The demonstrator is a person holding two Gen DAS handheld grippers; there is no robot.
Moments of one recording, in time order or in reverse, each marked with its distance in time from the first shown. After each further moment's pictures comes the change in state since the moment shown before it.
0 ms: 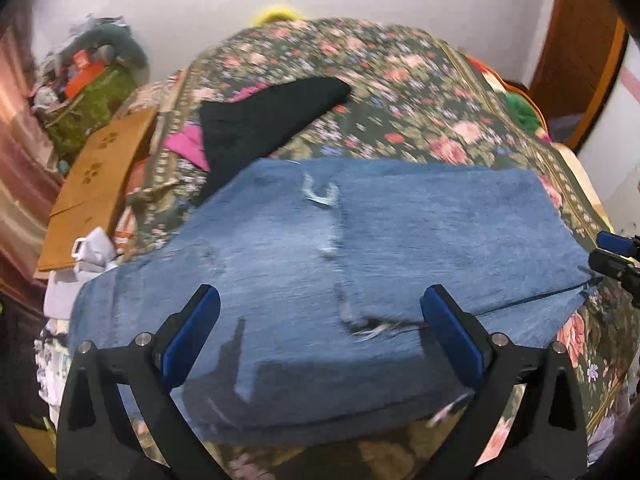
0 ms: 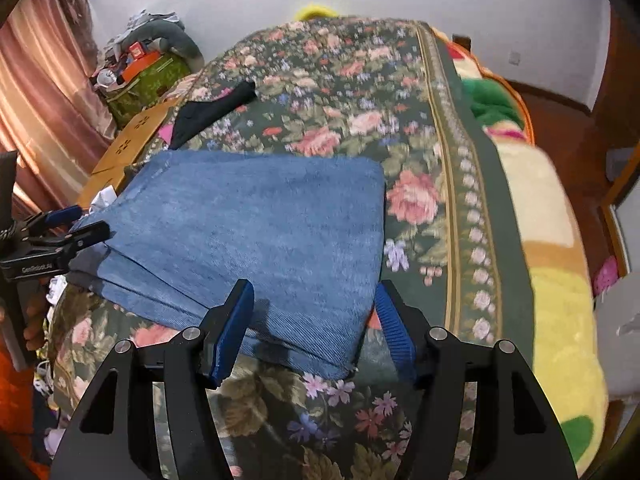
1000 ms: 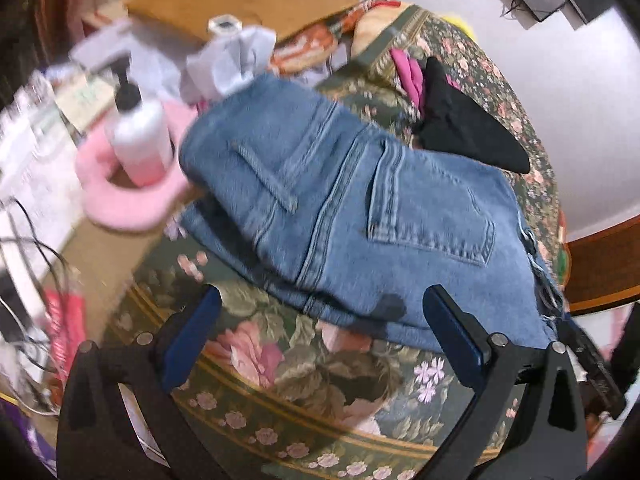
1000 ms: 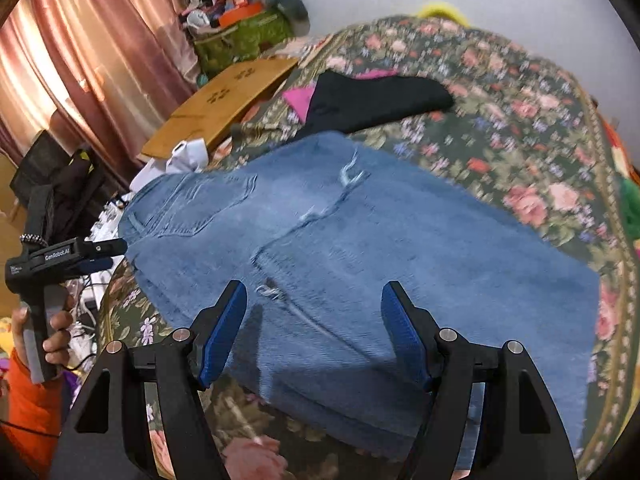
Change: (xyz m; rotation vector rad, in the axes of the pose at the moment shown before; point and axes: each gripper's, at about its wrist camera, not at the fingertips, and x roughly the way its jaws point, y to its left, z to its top) left arm 0.008 0.242 -0.146 -0.791 0.158 -0.176; right arm 0.075 0.173 0.028 -0.244 0.128 0.211
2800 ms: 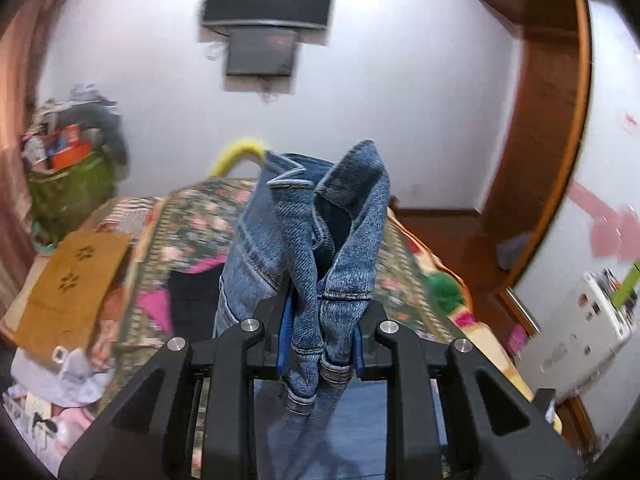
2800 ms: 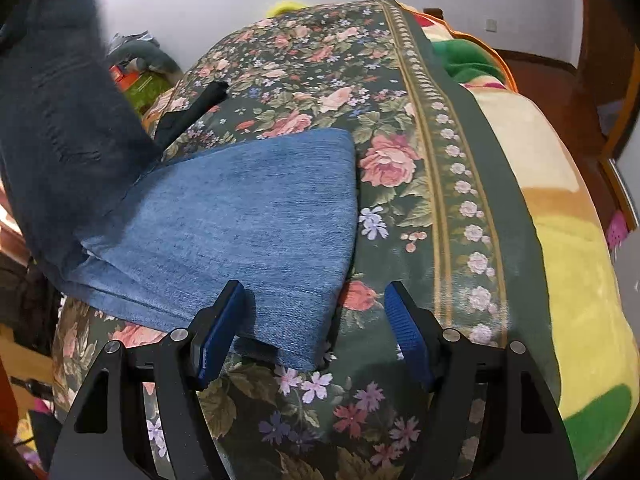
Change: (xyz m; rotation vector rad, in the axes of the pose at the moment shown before) left arm -0.099 -0.413 -0.022 0.783 -0.469 -0.202; right arm -0.084 -0.167 -0.108 0.395 -0.123 -0.173
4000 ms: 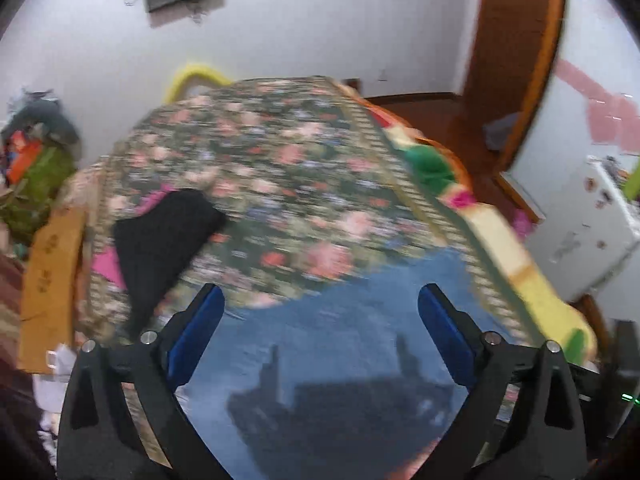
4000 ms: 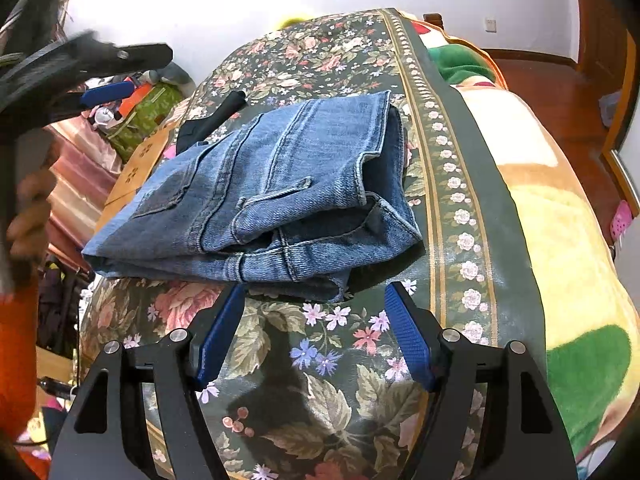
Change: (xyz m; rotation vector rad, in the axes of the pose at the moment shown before) left arm 0.104 -0.043 -0.059 0.203 0.345 0.022; right arm -0.036 0.000 -0.022 0.031 -0.030 0.056
